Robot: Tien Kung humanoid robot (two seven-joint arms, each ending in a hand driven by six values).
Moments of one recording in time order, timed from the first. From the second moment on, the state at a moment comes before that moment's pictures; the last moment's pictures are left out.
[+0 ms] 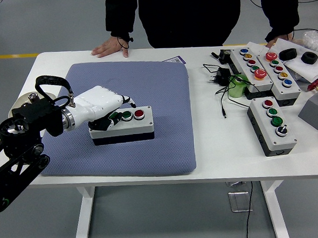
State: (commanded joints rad) left arm -0.66 0.44 -0.86 -1.42 2.23 -0.31 -0.05; right arm 0.10 -0.10 1.22 0.18 -1.32 -0.22 -0.23
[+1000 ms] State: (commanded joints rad) left arm -0.72 0.40 -0.74 -1.33 2.25 -0.34 -0.04; right arm 0.10 -0.10 1.22 0.18 -1.33 -0.22 -0.24
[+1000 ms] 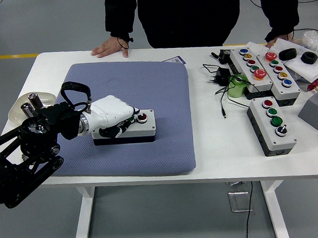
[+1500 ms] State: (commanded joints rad) left arm -0.50 0.34 -1.16 -1.42 2.10 -0.19 0.01; right arm 0.09 -0.10 1.23 0.18 -1.33 -0.22 -0.24
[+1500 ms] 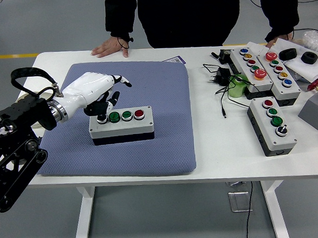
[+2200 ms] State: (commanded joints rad) left arm -0.28 0.14 -1.47 -1.34 1.23 0.06 0.07; right arm 0.10 -0.10 1.23 0.18 -1.33 -0.22 -0.23
